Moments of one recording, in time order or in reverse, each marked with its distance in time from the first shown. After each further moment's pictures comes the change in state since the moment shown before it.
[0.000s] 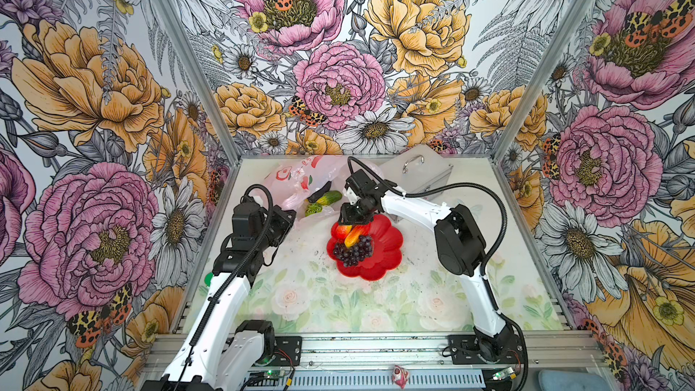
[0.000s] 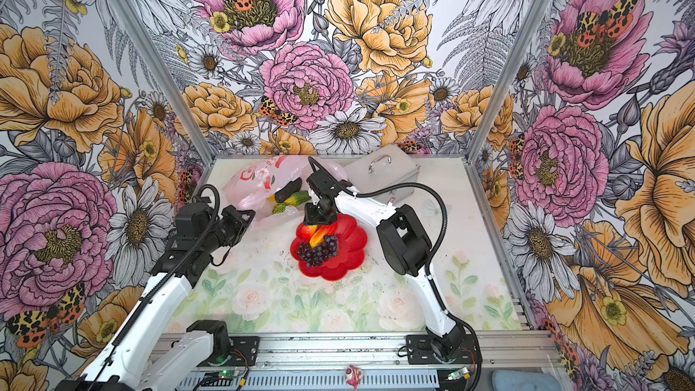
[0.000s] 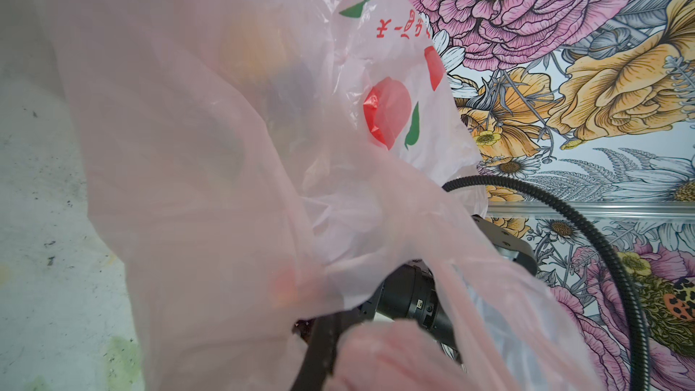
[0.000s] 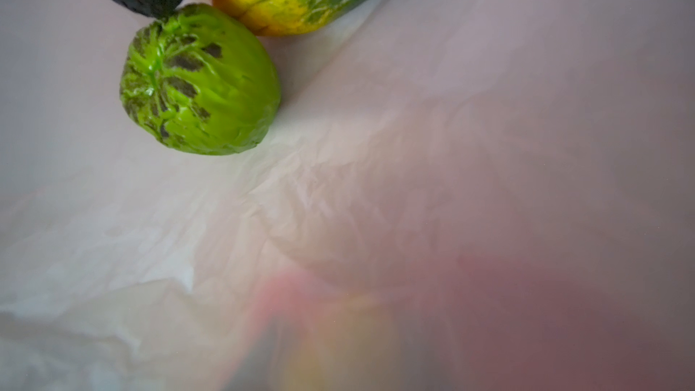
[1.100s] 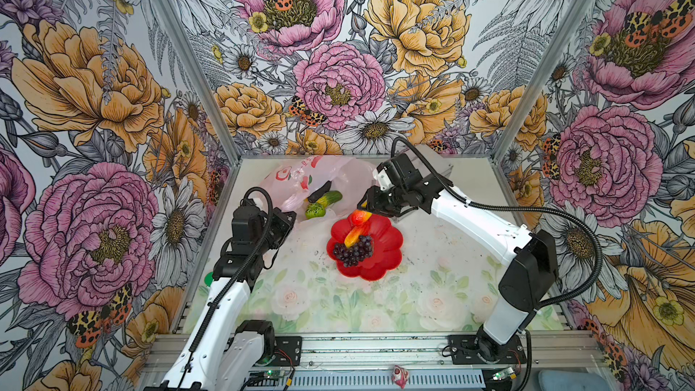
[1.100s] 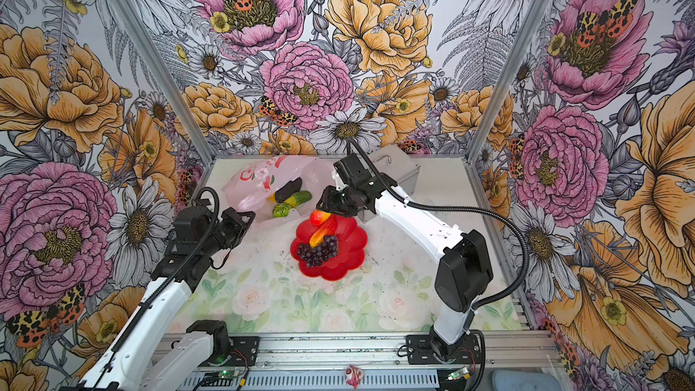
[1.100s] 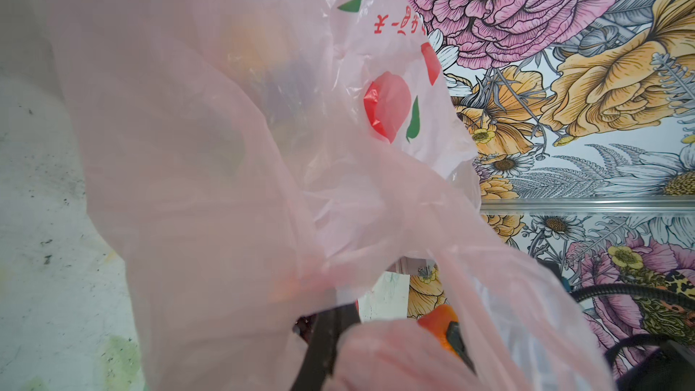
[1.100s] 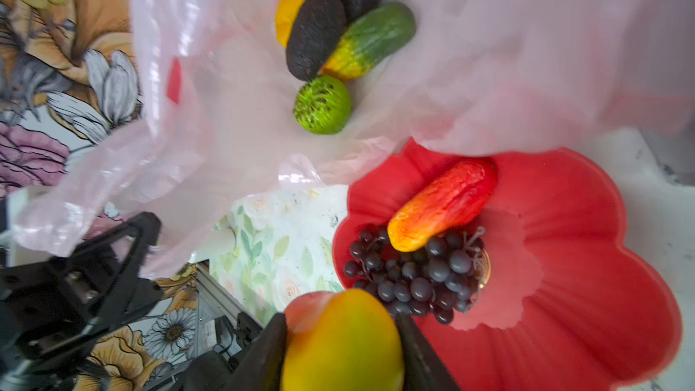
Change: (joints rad) left arm -0.014 -0.031 -0.032 0.022 0.000 -0.004; right arm -0.054 -0.496 -0.229 -0.012 -0.051 0.233
